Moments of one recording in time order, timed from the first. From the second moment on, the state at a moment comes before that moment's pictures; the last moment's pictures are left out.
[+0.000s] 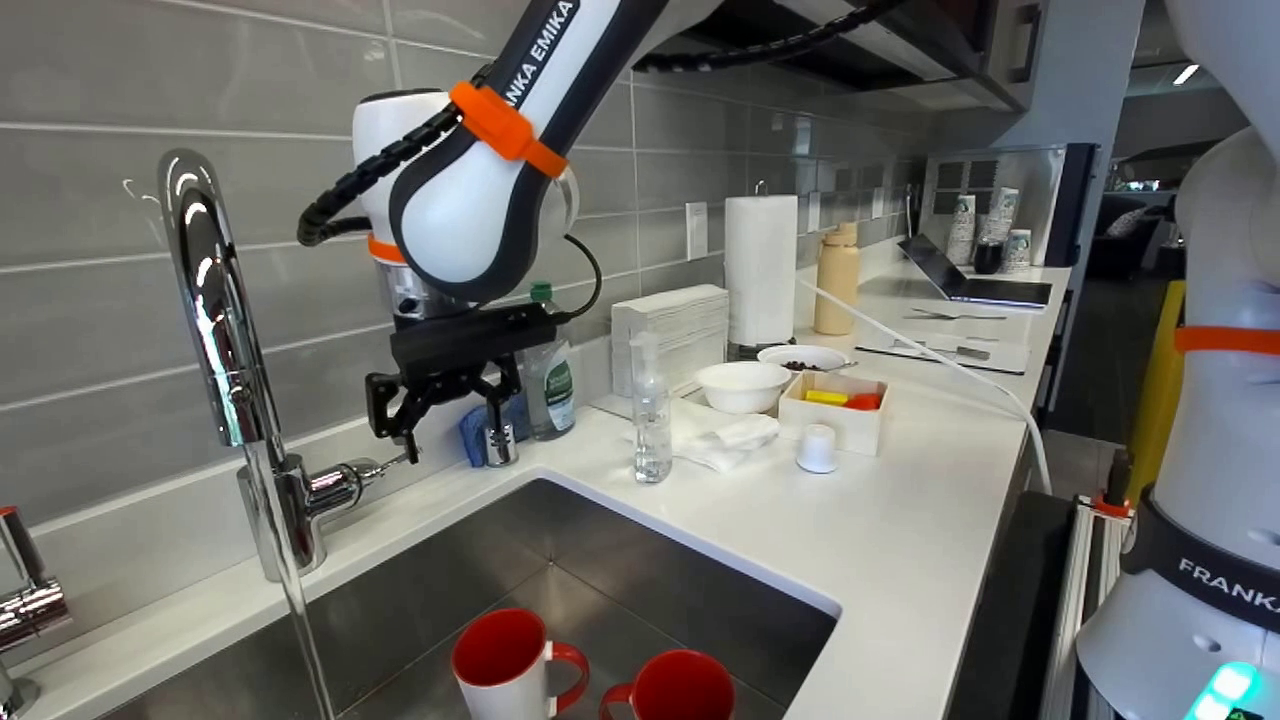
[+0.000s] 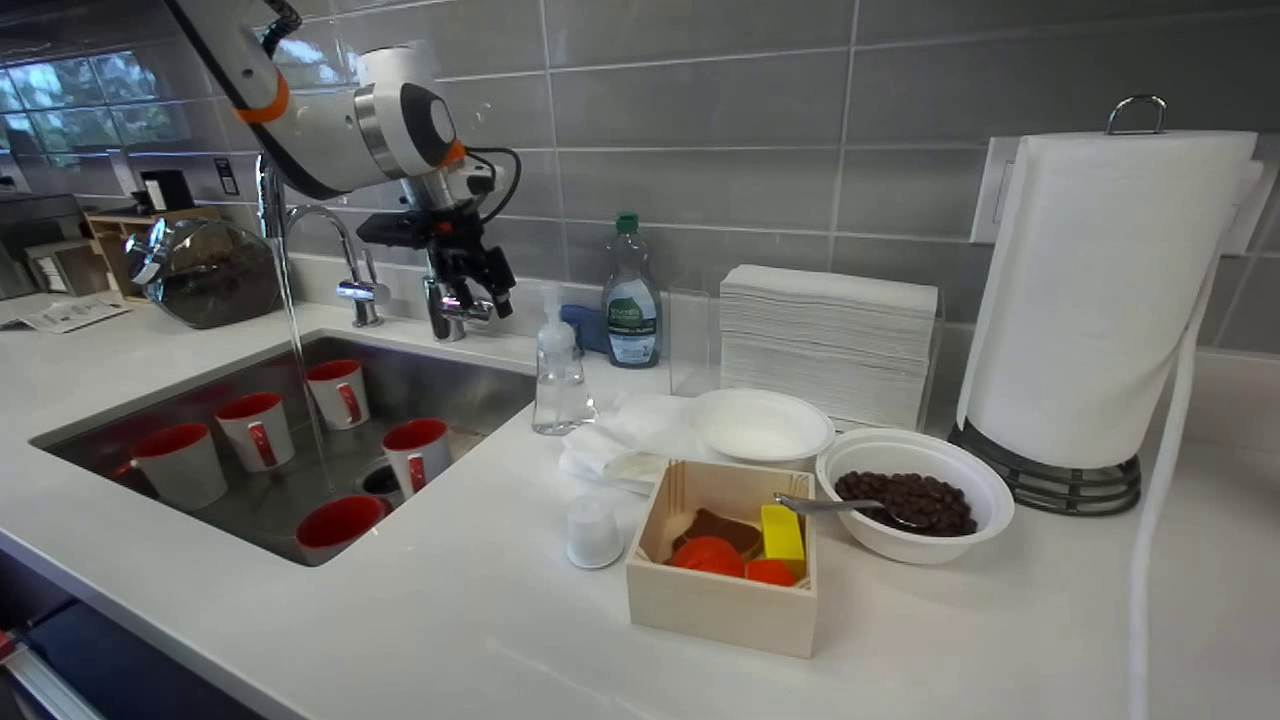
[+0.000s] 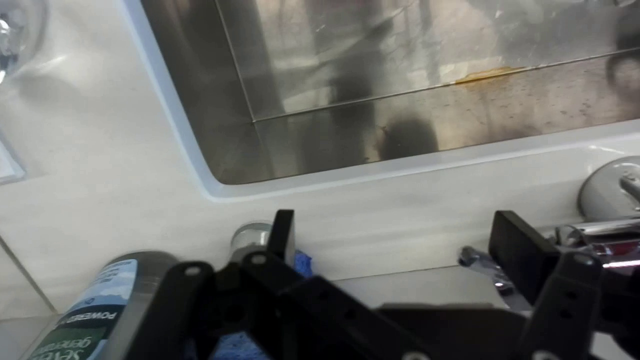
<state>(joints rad) 0.33 0.43 0.05 -1.98 -0.28 2.55 0.74</state>
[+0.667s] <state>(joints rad) 0.30 0.44 0.12 -1.95 -0.06 2.60 0.49</state>
